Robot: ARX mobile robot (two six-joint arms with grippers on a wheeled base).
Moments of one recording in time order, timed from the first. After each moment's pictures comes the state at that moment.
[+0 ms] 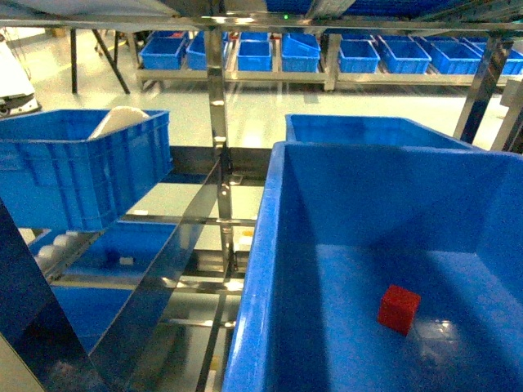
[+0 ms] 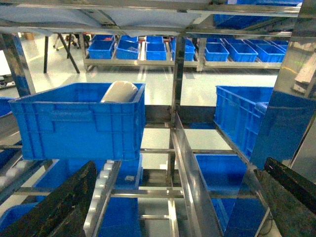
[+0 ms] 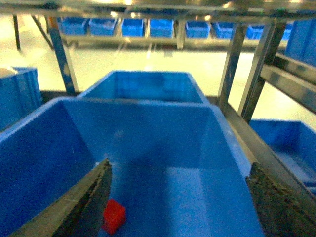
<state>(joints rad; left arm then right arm) 0.00 0.01 0.01 0.00 0.00 -0.01 0.18 0.79 0.21 0.48 0.18 0.02</state>
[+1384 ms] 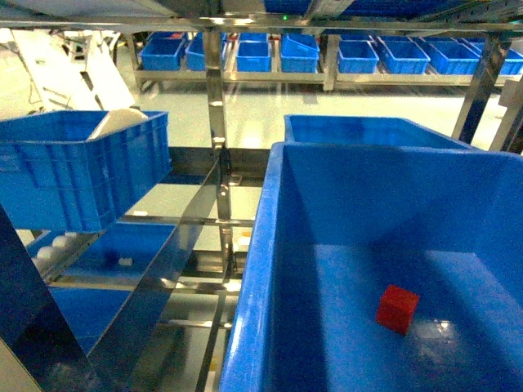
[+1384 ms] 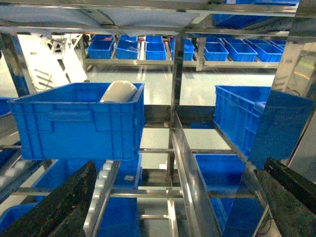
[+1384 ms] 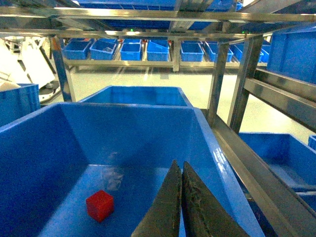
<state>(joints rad) 0.00 0.01 0.01 0.00 0.00 -0.01 0.00 0.20 0.01 0.20 0.00 0.01</state>
